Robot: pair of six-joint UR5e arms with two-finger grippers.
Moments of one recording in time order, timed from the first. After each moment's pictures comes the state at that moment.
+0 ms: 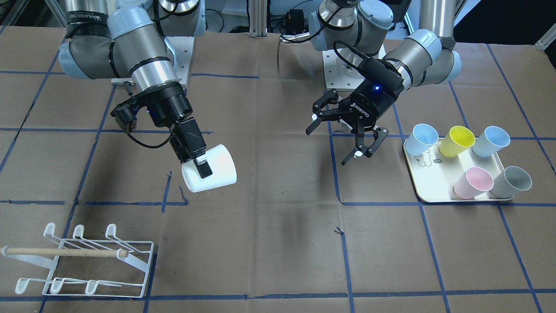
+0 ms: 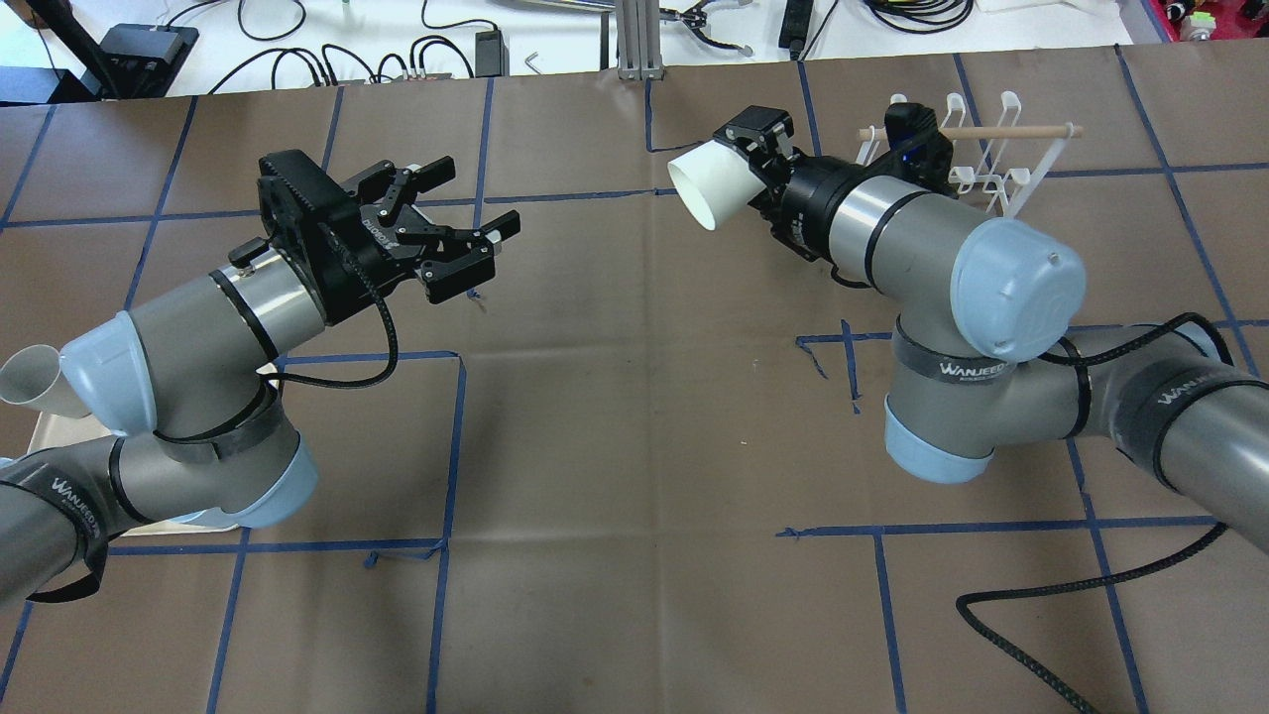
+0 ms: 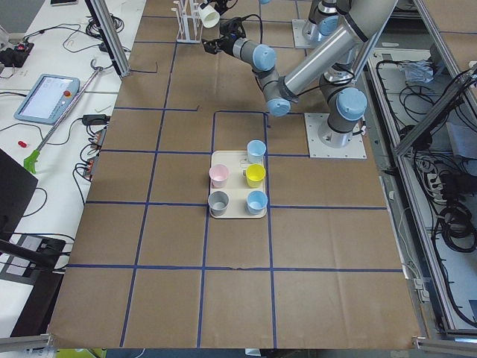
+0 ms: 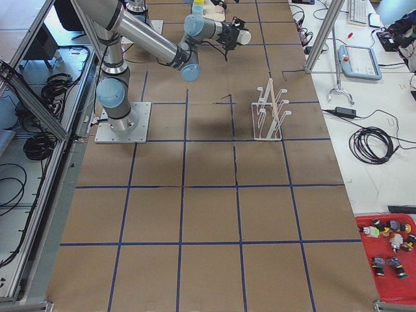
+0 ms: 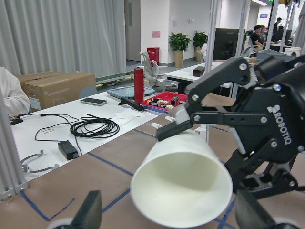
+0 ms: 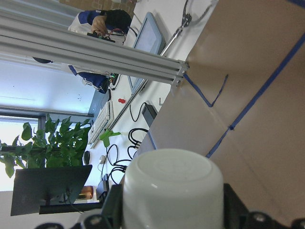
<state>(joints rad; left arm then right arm) -1.34 -1.73 -2.28 0.39 0.61 0.34 1.60 -1.41 2.14 -3.35 -1.17 1.07</state>
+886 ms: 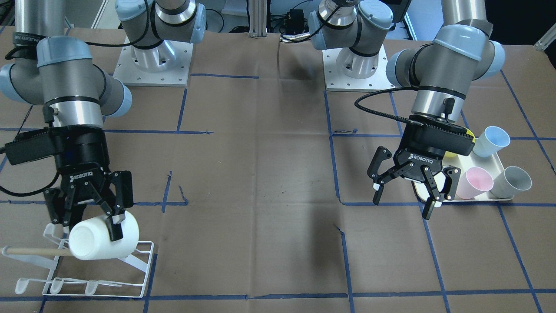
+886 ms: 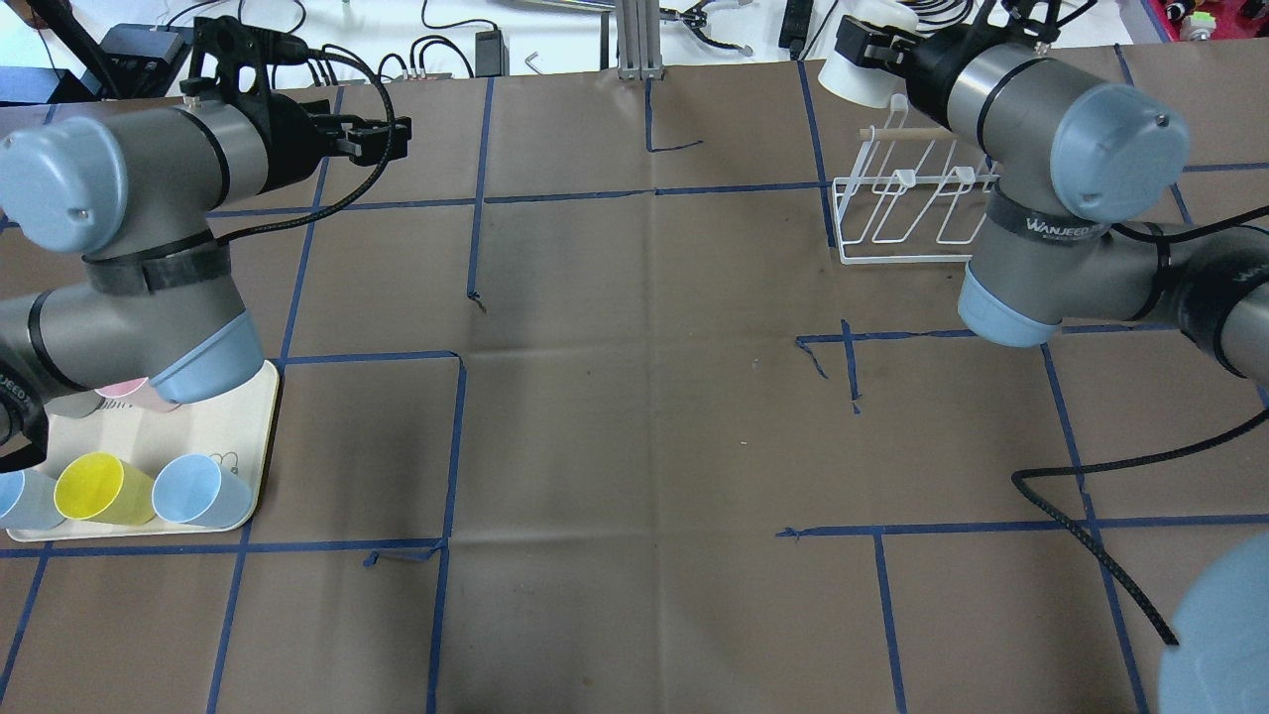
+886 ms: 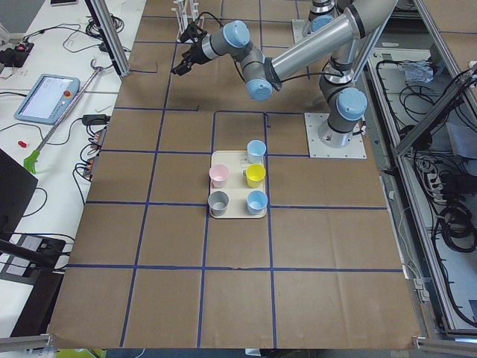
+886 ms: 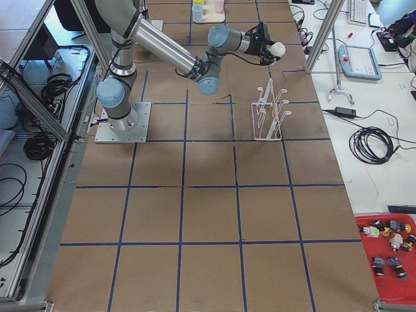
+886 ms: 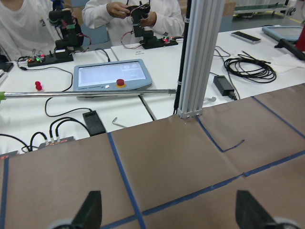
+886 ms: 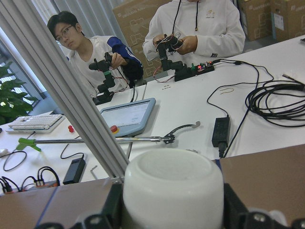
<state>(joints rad) -1.41 -1.72 -1.92 -0.30 1.26 0.34 1.43 -1.24 1.89 -3.36 -1.23 0.10</state>
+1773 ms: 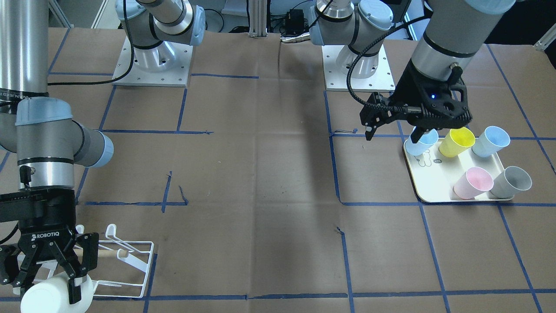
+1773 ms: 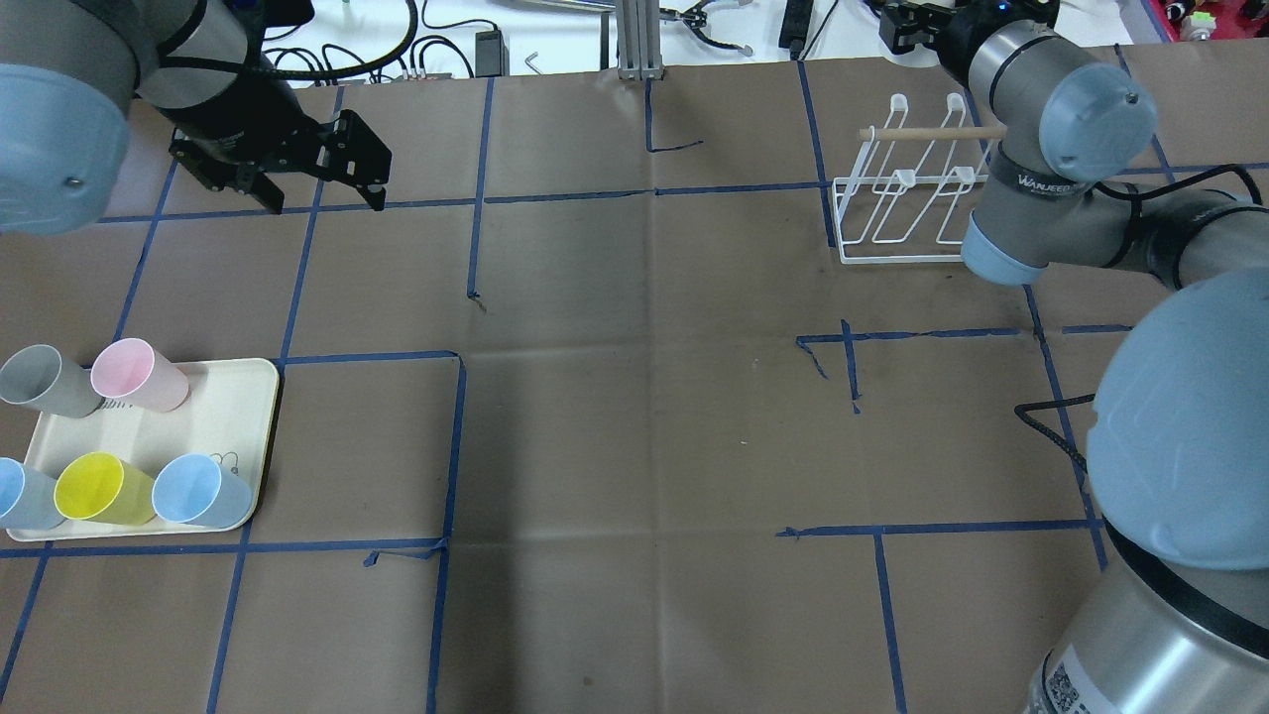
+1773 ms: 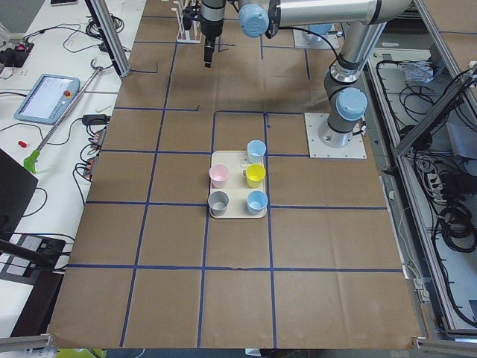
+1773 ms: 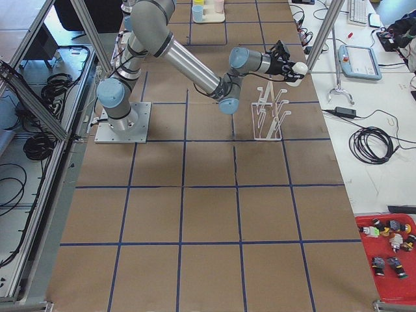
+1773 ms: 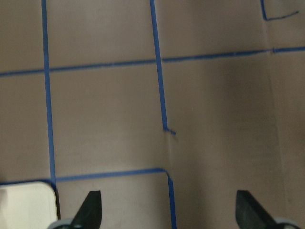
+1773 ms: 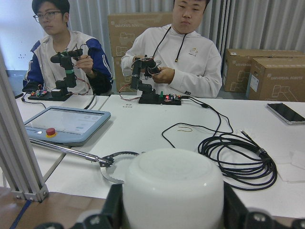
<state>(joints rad) -1.51 -1.58 -1.59 -1.50 1.53 0.06 1.38 -1.00 1.73 -3.50 -1.25 -0.10</state>
